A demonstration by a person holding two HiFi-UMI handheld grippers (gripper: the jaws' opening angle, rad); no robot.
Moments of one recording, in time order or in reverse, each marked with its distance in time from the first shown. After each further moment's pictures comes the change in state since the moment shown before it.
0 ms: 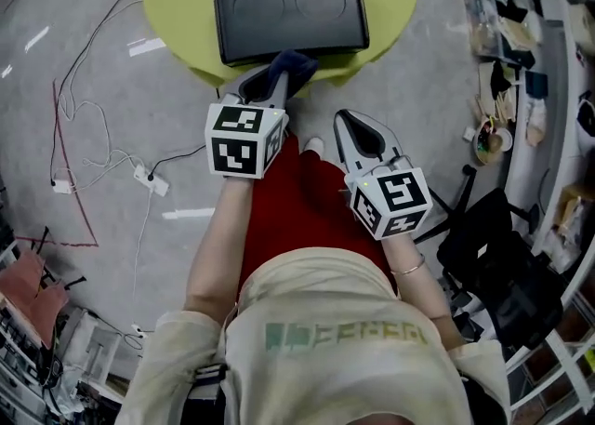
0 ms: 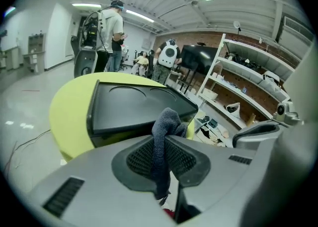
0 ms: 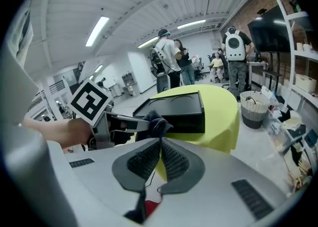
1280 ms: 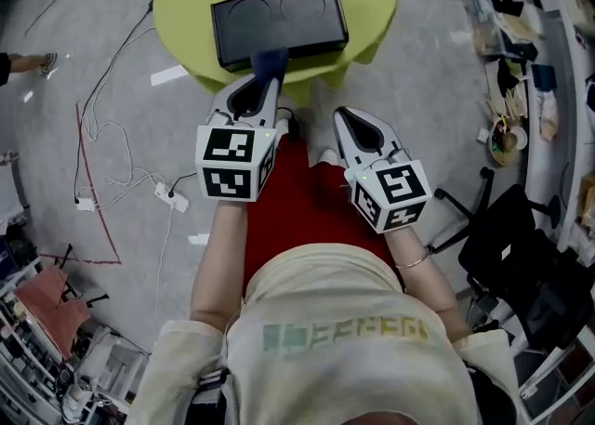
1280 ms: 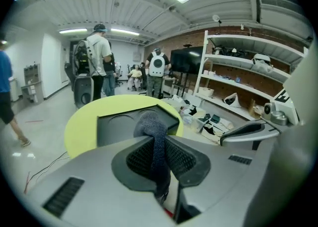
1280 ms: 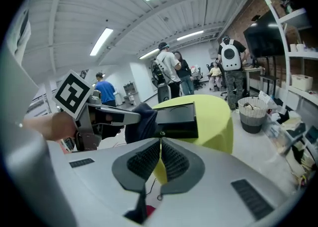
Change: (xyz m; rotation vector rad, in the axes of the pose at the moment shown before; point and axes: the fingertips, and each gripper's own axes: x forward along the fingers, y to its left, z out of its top) left arm -0.067 -0.039 0.036 0.203 -0.093 0.064; right arm -0.039 0.006 0.009 0.001 -0.118 0.003
